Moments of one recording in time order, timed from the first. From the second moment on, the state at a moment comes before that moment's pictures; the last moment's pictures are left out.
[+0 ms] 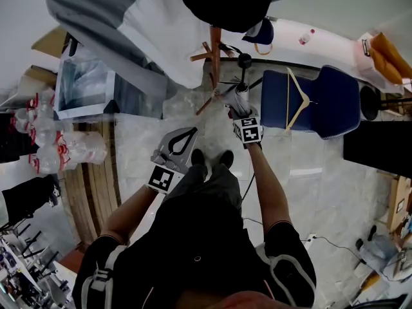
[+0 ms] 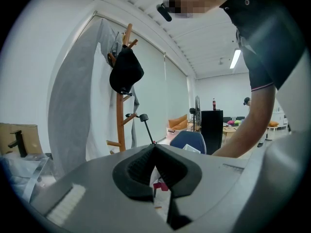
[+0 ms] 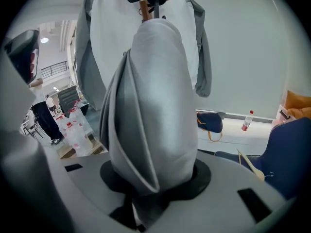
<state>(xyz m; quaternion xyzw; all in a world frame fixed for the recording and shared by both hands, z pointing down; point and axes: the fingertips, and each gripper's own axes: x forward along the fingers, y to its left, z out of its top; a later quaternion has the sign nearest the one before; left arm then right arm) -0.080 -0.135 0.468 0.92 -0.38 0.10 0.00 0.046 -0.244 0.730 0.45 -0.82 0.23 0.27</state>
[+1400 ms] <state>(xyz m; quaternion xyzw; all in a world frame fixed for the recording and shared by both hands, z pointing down) -0.090 -0.129 0.489 0.91 -0.39 0.11 0.03 0.042 -0.219 0.725 0.47 -0.82 0.17 0.27</state>
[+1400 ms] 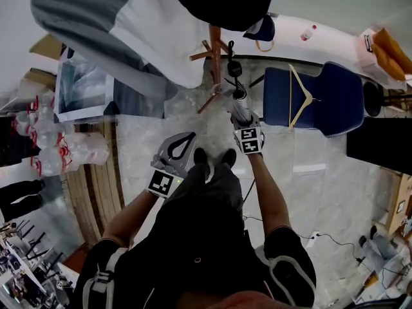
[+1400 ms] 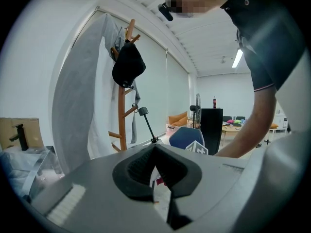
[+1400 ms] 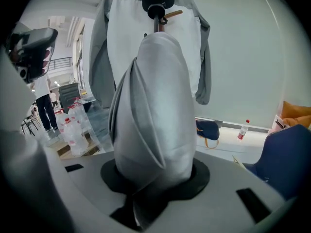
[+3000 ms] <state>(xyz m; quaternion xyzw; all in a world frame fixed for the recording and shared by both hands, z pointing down) -0.080 -0.139 0.505 0.93 -0.35 0.14 0.01 0.007 -0.292 0.812 0.47 -0.82 0.21 0.27</state>
